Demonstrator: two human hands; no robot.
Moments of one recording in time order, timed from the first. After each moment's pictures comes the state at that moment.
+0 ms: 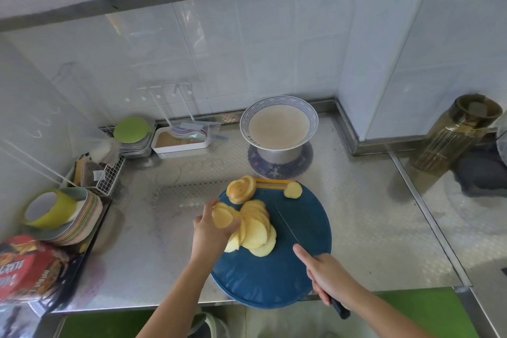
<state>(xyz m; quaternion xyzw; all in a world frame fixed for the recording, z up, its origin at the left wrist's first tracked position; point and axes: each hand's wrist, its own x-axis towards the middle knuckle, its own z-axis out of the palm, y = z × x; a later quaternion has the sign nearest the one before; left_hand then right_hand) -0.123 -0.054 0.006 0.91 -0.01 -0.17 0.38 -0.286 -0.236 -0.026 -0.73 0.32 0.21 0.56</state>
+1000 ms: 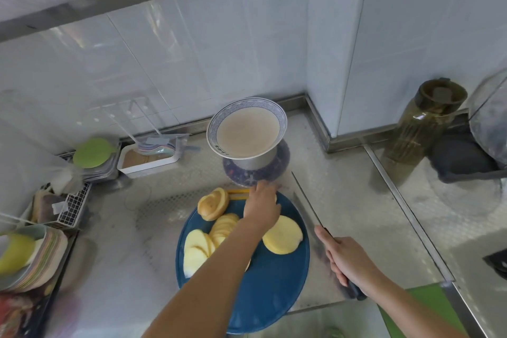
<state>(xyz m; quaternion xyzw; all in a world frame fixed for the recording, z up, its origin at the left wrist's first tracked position) -0.109 -0.232 -0.023 0.92 -0.34 -0.18 0.10 -0.297 -0.326 -0.035 -0.70 0.39 0.10 0.59</state>
